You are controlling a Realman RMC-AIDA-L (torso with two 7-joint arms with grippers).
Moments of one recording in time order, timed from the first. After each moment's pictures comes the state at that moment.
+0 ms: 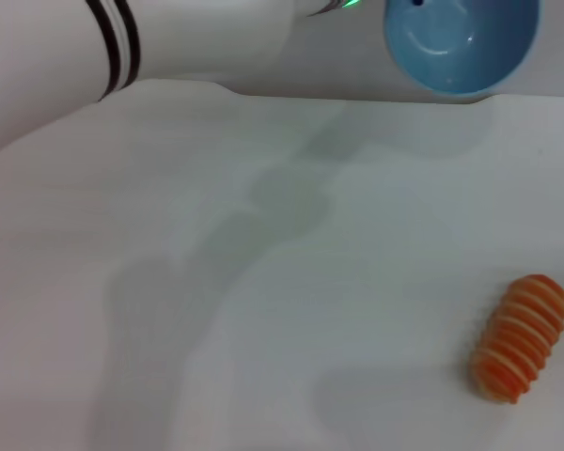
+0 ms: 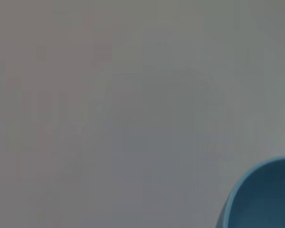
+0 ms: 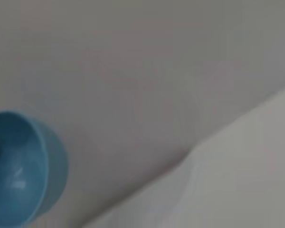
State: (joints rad) left arm -1.13 -2.08 1.86 0.58 2.48 0.17 -2.68; right arm 0.29 2.04 -0.28 -0.64 -1.96 -1.34 1.88
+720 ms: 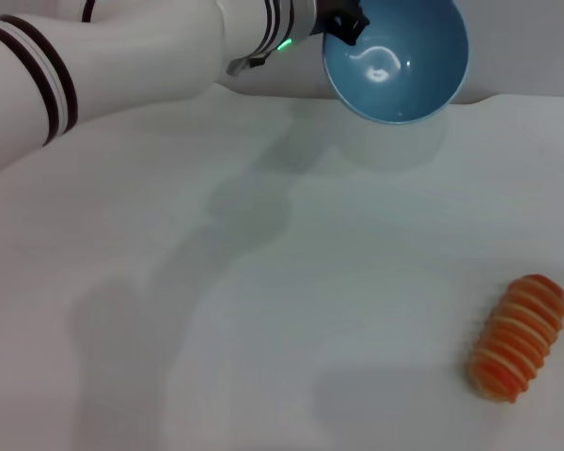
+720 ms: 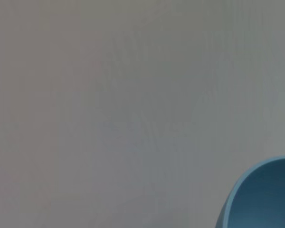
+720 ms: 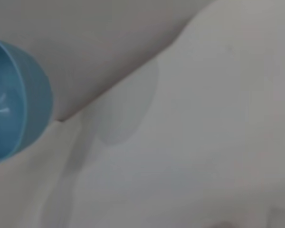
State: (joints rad) left arm -0.98 -2.07 1.78 0.65 2.47 0.24 -2.72; right arm 0.41 1.98 -0.34 -0.68 -2.36 -1.47 2.22
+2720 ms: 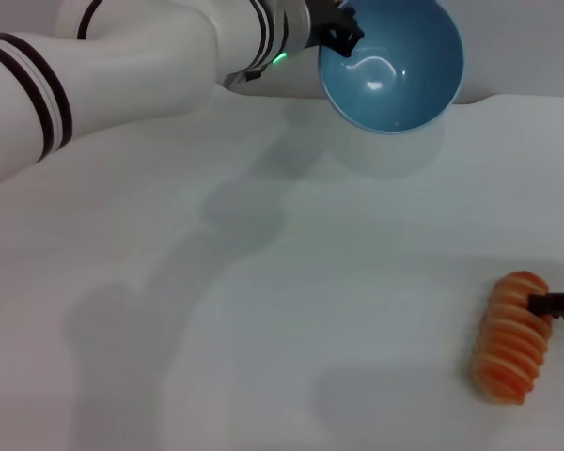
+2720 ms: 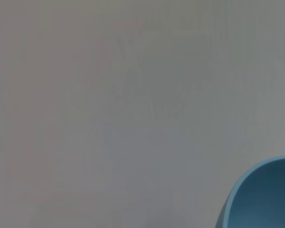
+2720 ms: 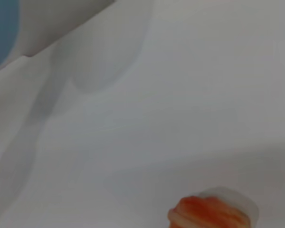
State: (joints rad) left arm -0.95 -2.08 1.80 0.64 2.45 0.22 -2.73; right arm 0.46 2.05 -0.52 -0.59 -2.40 -1.24 2.18
